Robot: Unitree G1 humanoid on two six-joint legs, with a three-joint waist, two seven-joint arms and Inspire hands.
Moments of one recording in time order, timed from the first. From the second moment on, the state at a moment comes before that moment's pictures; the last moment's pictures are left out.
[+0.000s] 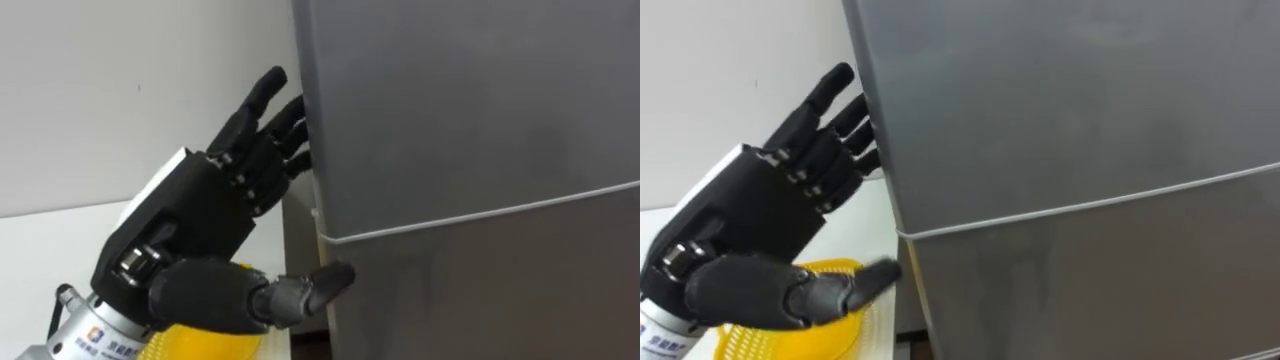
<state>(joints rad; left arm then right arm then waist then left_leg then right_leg) -0.13 0.37 0.06 -0.47 -0.62 0.08 -0.42 0.09 -0.29 0.02 1.19 -0.53 0.13 0.17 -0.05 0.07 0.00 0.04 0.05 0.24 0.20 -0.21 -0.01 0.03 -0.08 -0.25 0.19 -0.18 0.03</state>
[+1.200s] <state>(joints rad) -0.16 0.38 -0.08 -0.48 -0.75 0.08 -0.56 0.09 -0.29 0.03 1.18 -0.52 0.13 0.19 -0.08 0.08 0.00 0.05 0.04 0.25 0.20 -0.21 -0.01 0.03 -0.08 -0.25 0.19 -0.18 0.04</state>
